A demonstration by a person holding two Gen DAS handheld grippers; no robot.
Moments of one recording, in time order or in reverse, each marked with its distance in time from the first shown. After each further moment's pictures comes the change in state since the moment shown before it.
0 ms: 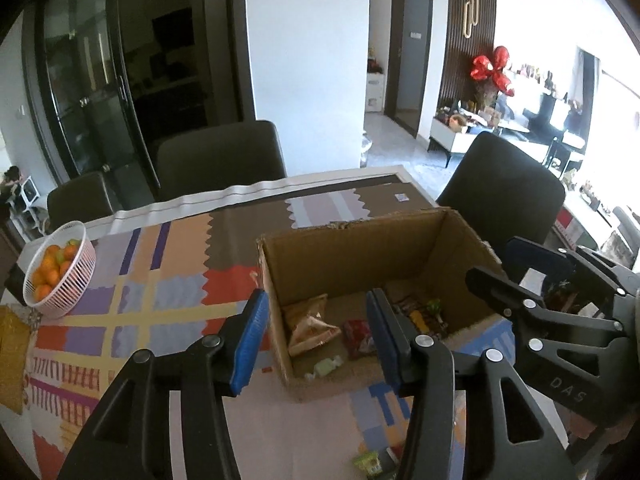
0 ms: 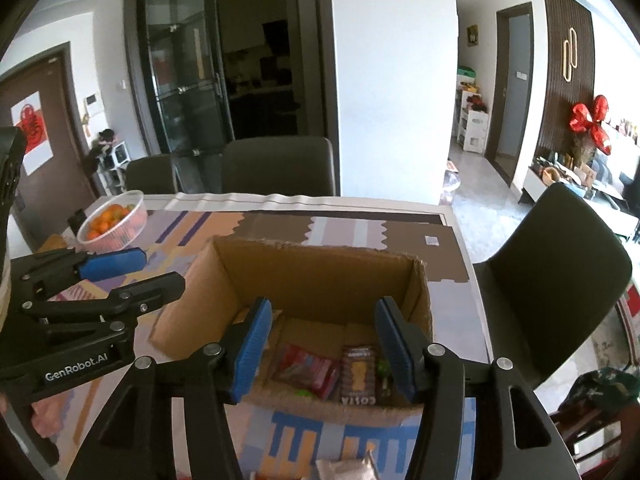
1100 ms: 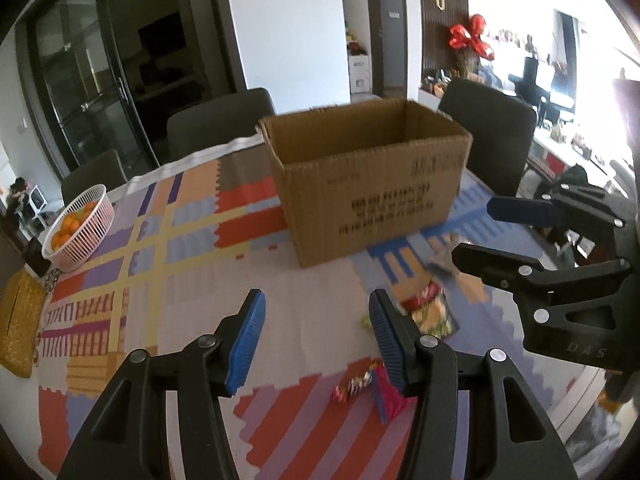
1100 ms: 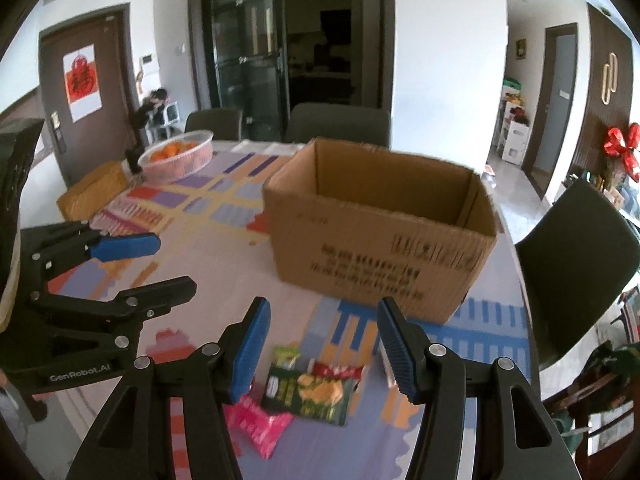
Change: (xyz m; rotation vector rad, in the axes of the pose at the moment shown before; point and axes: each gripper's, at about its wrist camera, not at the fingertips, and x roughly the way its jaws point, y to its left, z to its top) left arm -0.065 -0.011 -0.156 0.118 0.048 0.032; right arm -0.058 0.063 -0.119 -0.150 0.043 0.112
